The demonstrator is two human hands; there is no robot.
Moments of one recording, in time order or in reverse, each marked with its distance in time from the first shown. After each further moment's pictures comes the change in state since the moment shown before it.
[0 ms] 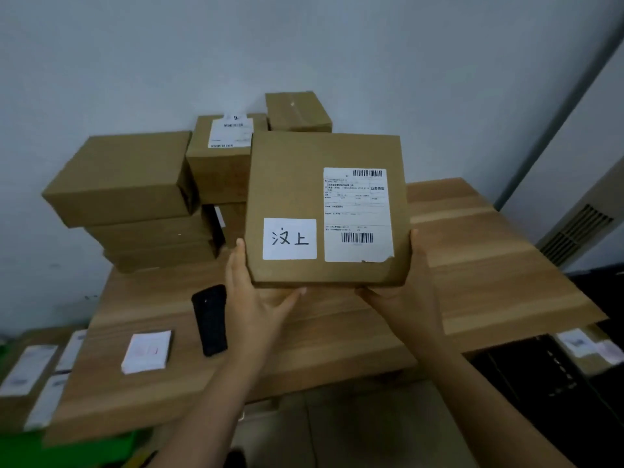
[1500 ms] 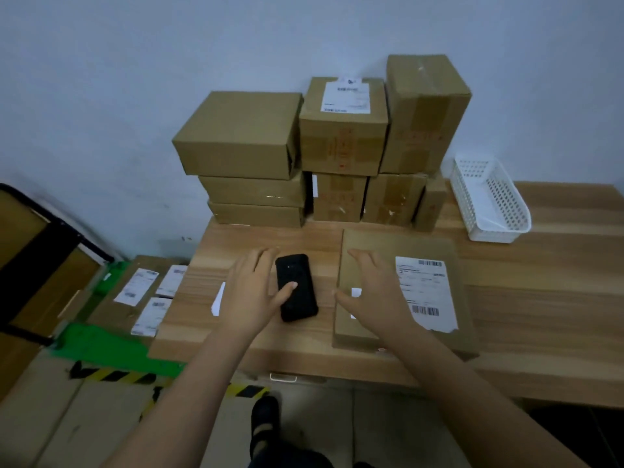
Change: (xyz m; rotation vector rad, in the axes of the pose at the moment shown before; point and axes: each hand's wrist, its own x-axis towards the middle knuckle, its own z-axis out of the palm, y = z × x) left_hand 0.014 -0.112 -0.103 0.673 -0.110 0.083; right_hand -0.009 -0.031 0.164 -0.324 -0.541 -0.219
